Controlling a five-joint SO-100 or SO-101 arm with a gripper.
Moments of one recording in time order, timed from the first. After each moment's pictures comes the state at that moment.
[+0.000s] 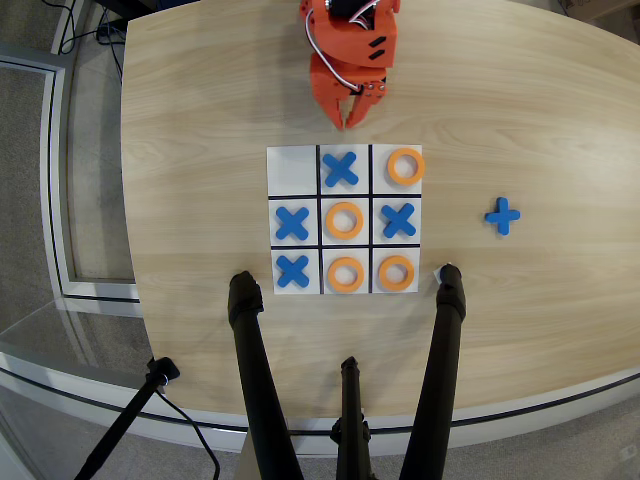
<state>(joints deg) 0.4 192.7 180.3 71.8 -90.2</state>
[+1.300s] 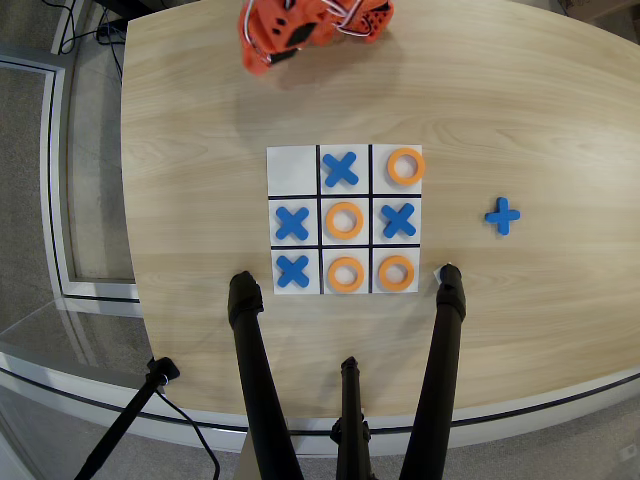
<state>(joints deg) 70.4 193.4 180.3 74.1 -91.9</state>
